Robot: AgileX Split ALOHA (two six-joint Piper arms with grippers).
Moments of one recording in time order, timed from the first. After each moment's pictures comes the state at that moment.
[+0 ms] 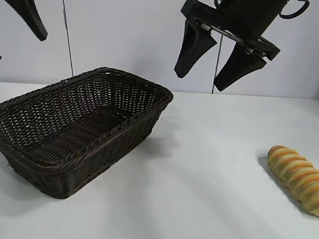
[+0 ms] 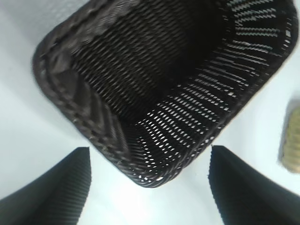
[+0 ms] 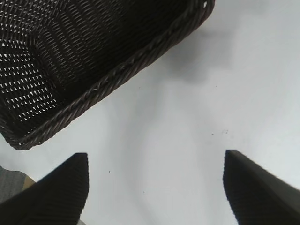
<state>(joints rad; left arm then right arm) -0.15 1.44 -1.11 -0.34 0.99 -0.40 0.31 1.84 -1.54 0.42 1.07 -0.23</state>
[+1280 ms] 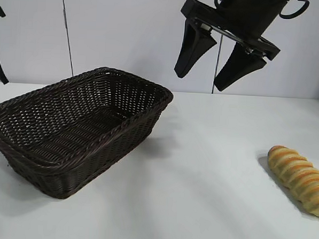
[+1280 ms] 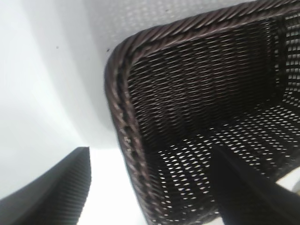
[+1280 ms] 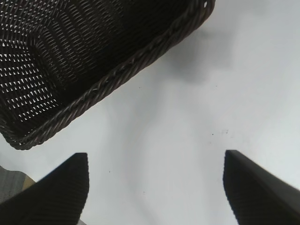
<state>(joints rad) -0.15 1.43 -0.84 -0.28 0.70 -0.67 0.31 1.84 -1.54 0.42 1.07 -0.23</state>
